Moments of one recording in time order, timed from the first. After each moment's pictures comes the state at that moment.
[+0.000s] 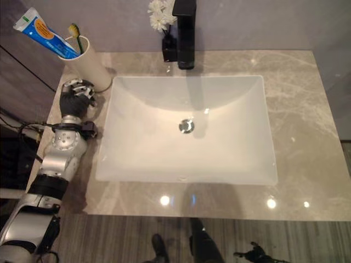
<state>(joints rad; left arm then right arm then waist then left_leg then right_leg) -0.71 0.62 -0.20 0.52 -0.44 -0.14 0.31 -0.04 -0.35 0.25 1.28 0.05 -0.05 -0.09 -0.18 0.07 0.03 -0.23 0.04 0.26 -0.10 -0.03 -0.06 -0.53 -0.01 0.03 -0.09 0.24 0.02</state>
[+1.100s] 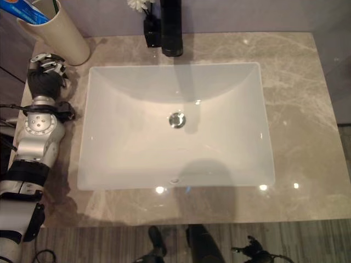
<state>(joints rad) -0.79 0.75 -0.14 0.61 -0.50 -0.21 0.31 -0.06 -0.35 0.28 1.26 0.07 -0.07 -0.09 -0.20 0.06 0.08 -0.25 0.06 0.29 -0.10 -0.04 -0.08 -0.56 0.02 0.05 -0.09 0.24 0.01</state>
